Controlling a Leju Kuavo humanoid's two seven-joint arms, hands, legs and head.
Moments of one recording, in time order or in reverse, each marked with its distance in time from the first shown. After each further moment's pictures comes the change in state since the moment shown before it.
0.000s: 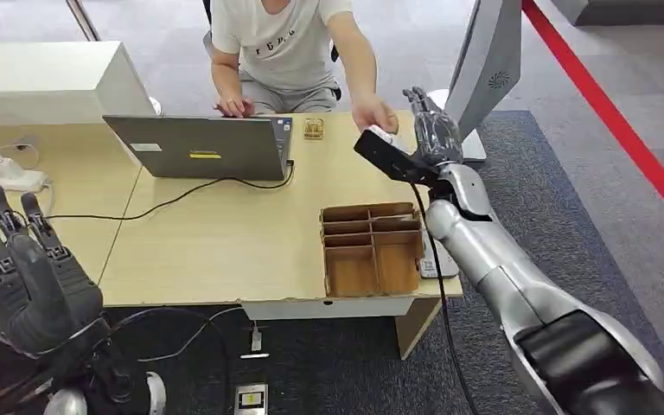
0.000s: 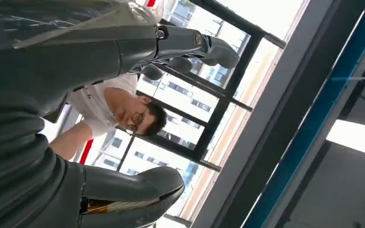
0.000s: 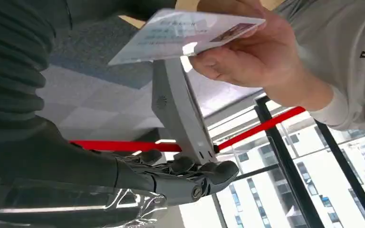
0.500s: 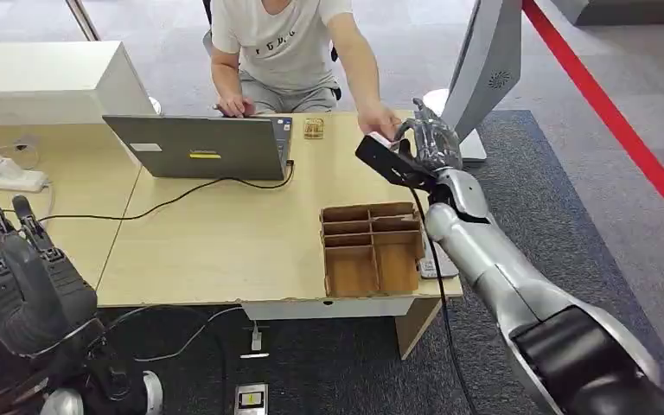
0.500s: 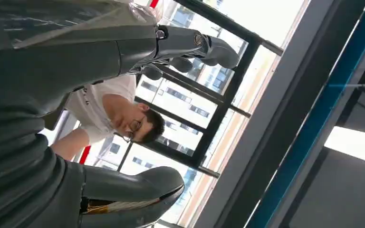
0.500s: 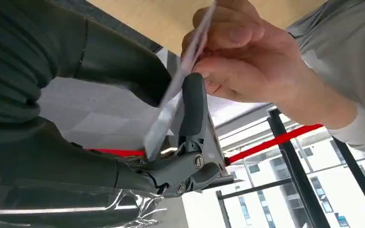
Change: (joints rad) left arm 0.005 -0.014 0.027 0.000 -0.005 -0.003 0.000; right arm -0.018 0.019 0.015 0.088 -0.020 -0.003 -0.004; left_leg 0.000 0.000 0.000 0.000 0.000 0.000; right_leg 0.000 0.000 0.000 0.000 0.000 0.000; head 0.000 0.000
